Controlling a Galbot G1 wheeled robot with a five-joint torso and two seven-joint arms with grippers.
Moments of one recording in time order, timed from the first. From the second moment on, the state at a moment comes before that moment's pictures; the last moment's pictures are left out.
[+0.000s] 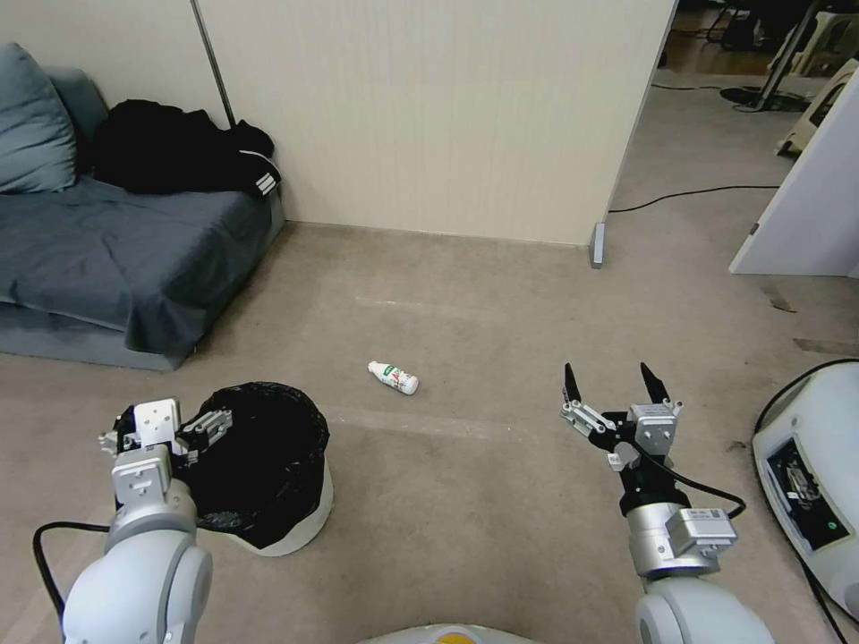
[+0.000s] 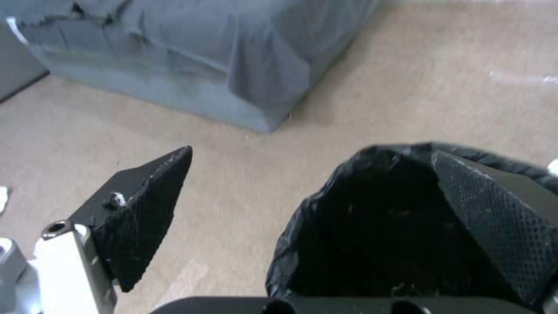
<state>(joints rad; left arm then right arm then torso) 1.58 -1.45 -0.78 -2.29 -0.10 0.65 -0.32 -1.71 1.61 0.55 2.27 -0.04 0.03 -0.06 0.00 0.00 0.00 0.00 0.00</state>
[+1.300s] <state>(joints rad) 1.45 -1.44 -0.80 -1.99 -0.29 0.74 -0.38 -1.71 1.61 0.56 2.24 -0.05 0.03 -0.07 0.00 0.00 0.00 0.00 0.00</state>
